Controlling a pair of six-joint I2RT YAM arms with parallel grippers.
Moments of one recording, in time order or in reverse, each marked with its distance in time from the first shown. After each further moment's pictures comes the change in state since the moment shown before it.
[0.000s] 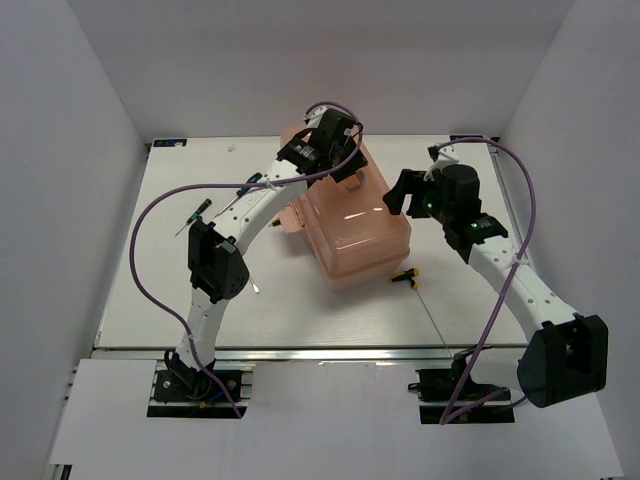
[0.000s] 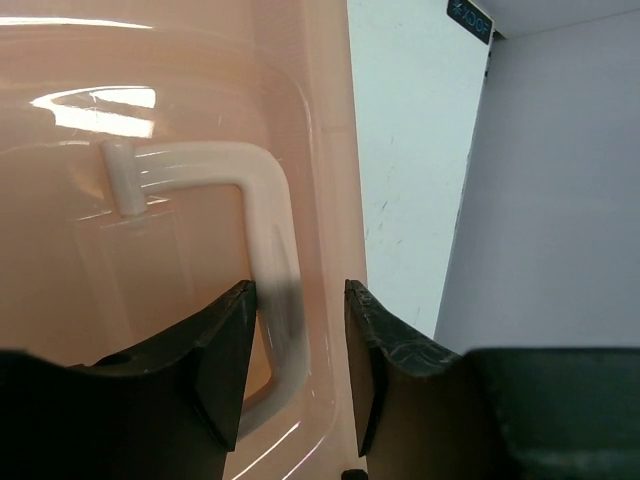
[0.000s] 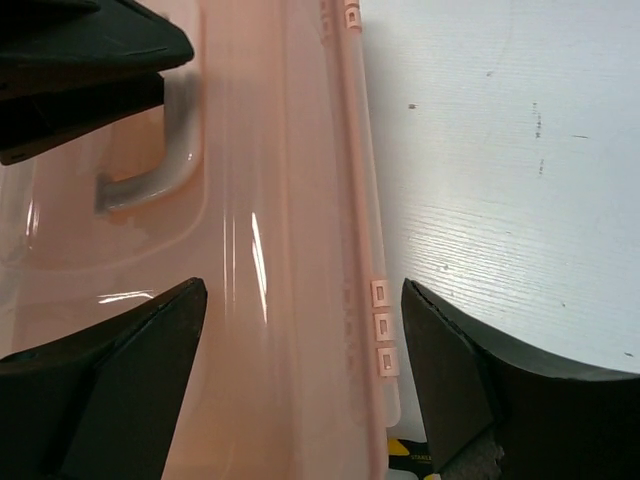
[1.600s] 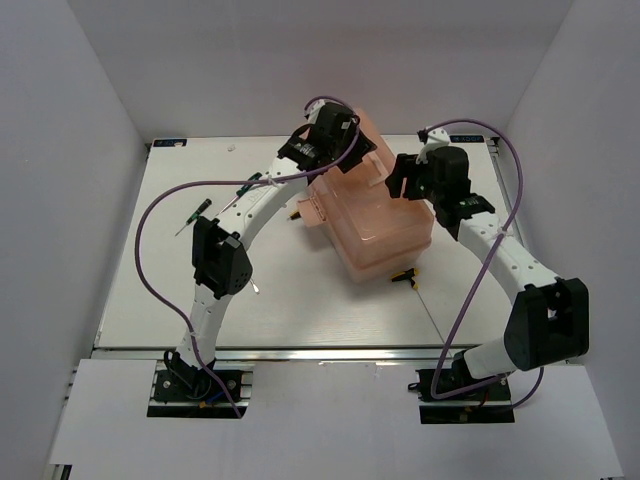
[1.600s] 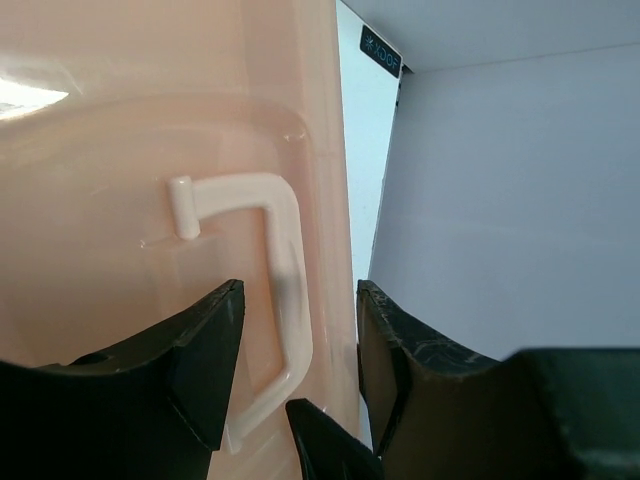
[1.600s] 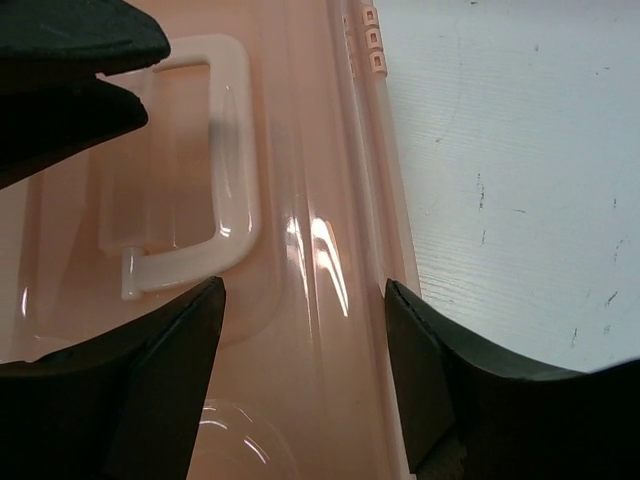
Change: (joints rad) left arm 0.027 0.043 0.026 0.164 0.078 -0.104; right arm -0.013 0.191 0.137 0.045 0.035 -0.132
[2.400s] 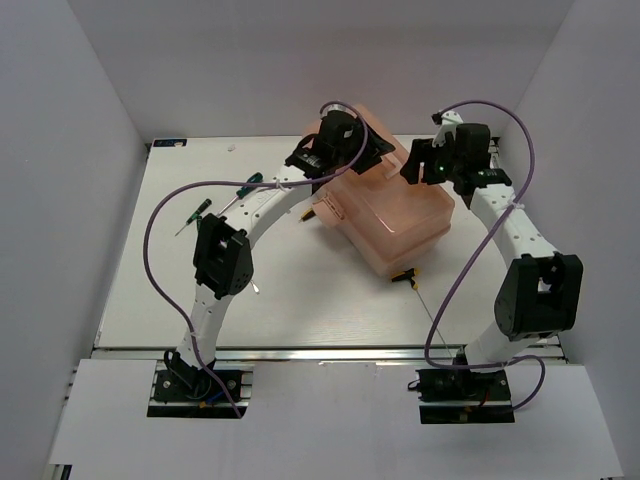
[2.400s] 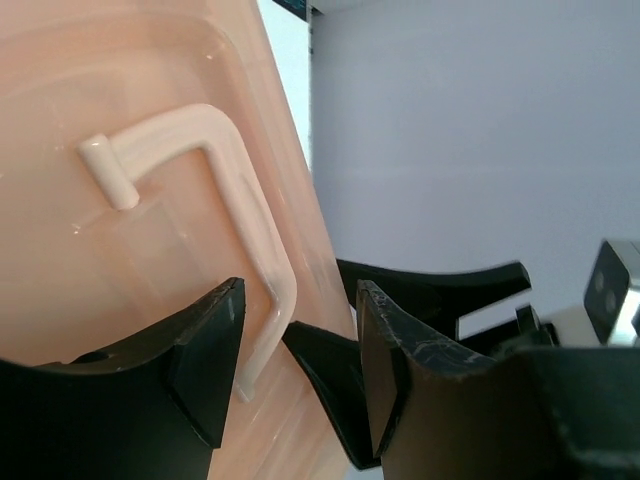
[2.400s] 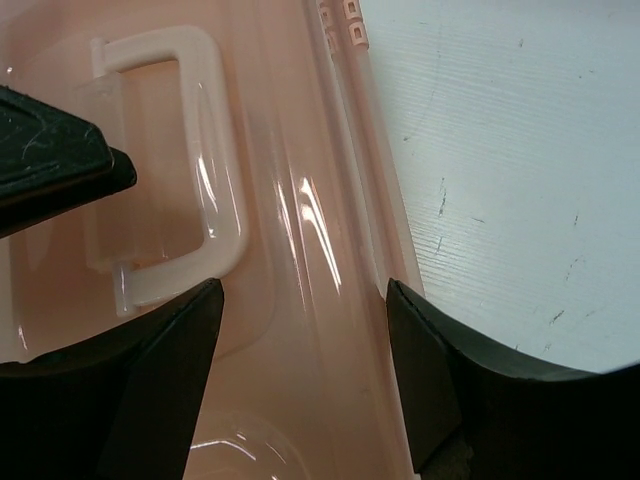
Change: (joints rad) left arm -0.003 0.001 -0.151 0.327 0.175 0.003; right arm -0.178 0.172 0.243 -0.191 -0.233 -0.125
